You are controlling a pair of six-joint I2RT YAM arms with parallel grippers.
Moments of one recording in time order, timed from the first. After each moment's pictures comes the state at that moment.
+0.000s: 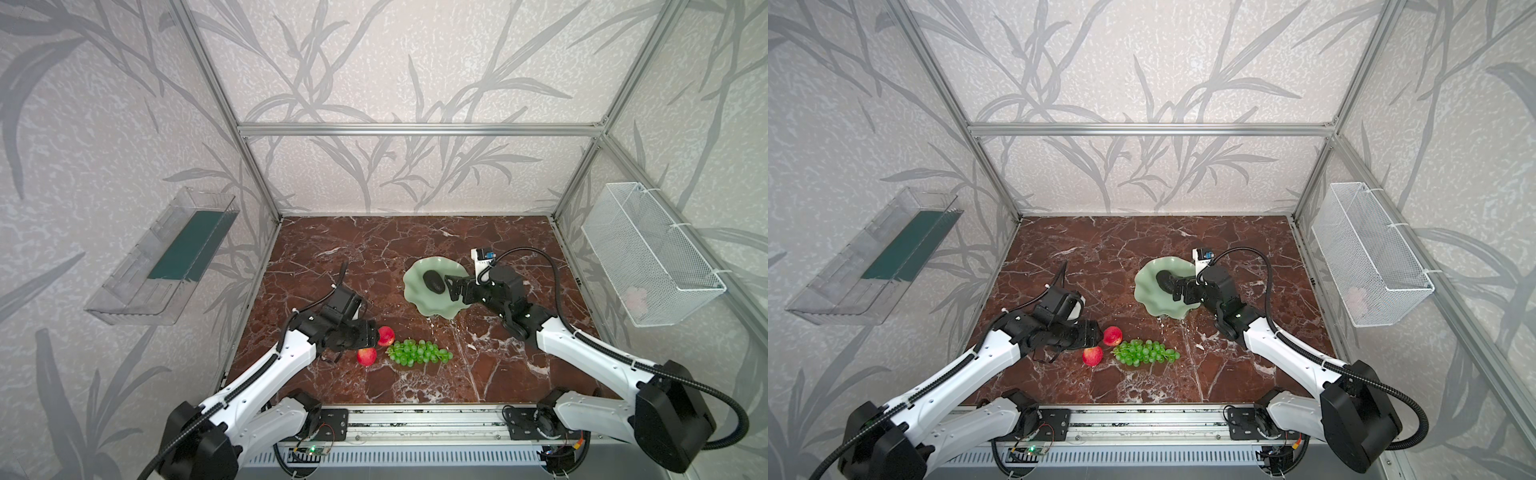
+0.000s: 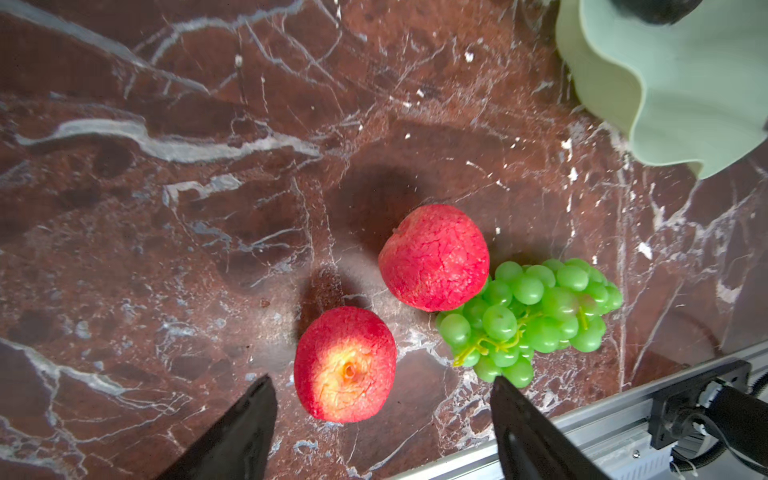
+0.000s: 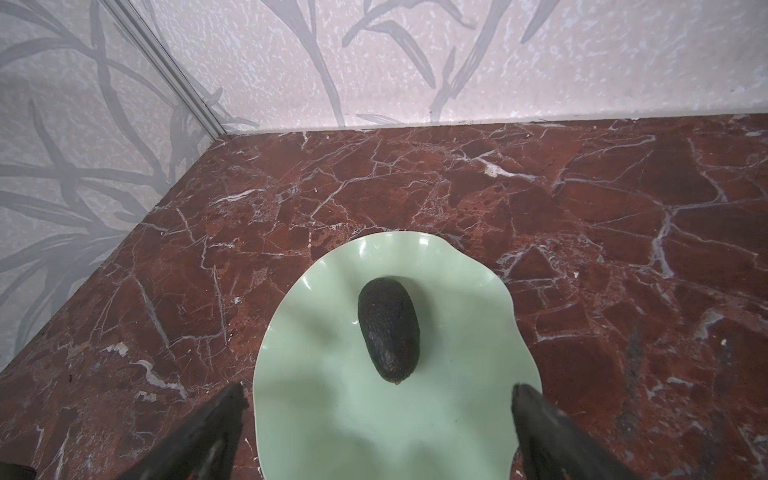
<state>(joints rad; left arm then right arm) -0.52 1.06 0.71 -0.82 0.13 -0.61 0.56 1.21 0.68 0.10 0.06 0.35</state>
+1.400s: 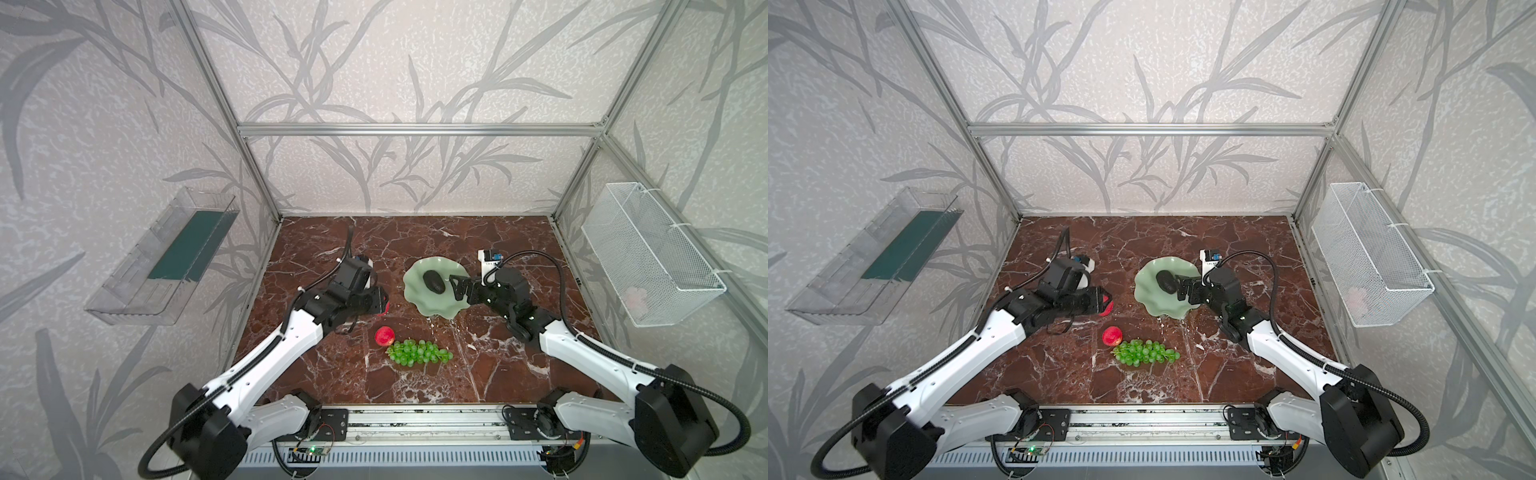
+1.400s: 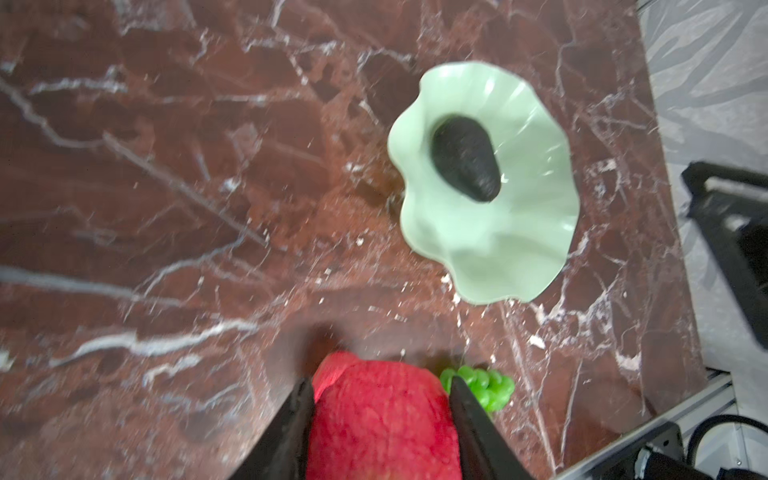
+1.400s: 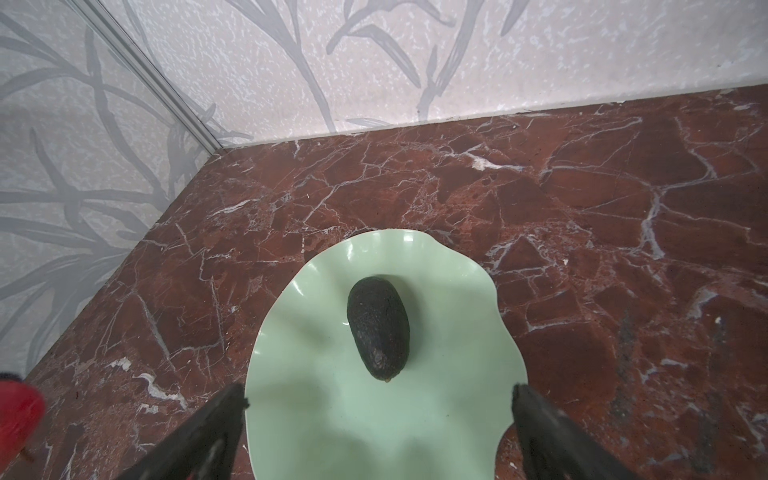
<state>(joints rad) -0.55 1.25 1.03 -0.63 0.06 -0.56 0.52 1.17 0.64 0.14 0.03 0.39</state>
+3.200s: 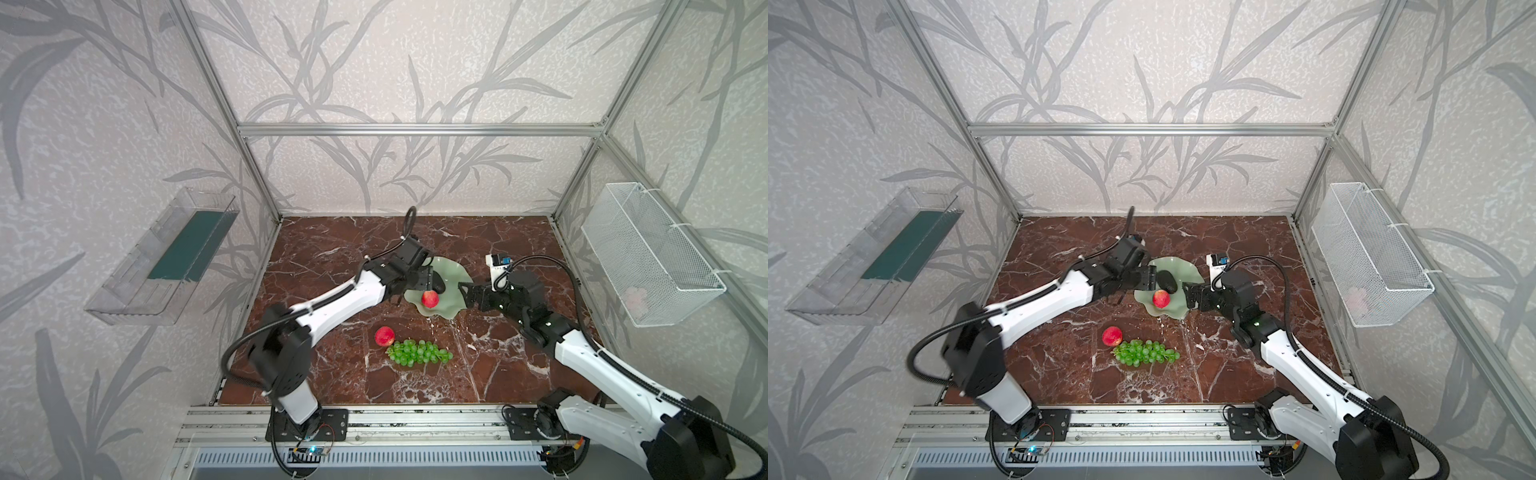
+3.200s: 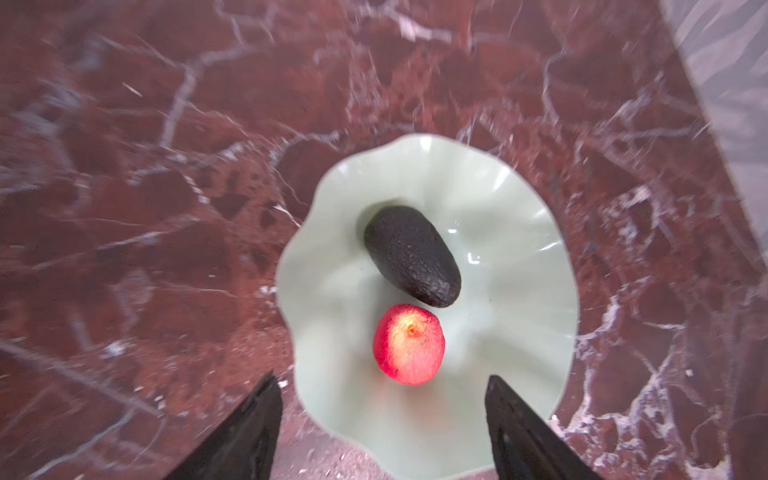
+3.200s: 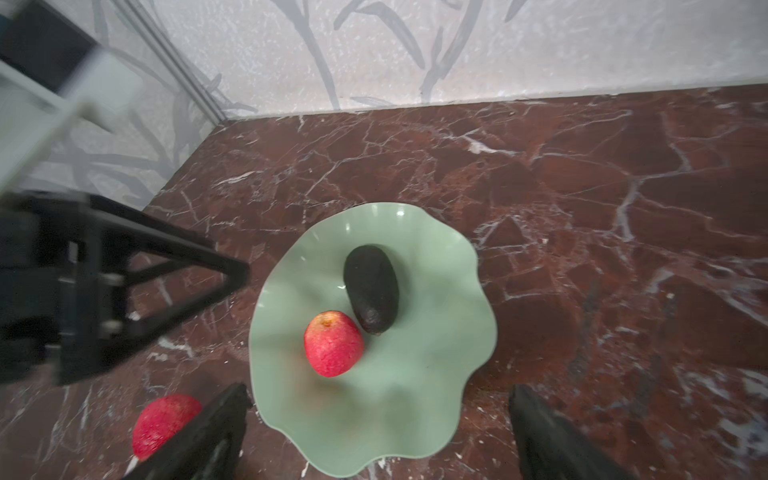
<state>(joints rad) -0.72 1.51 1.24 -0.46 -0.25 -0.52 0.52 1.08 0.67 -0.06 -0.07 0.31</state>
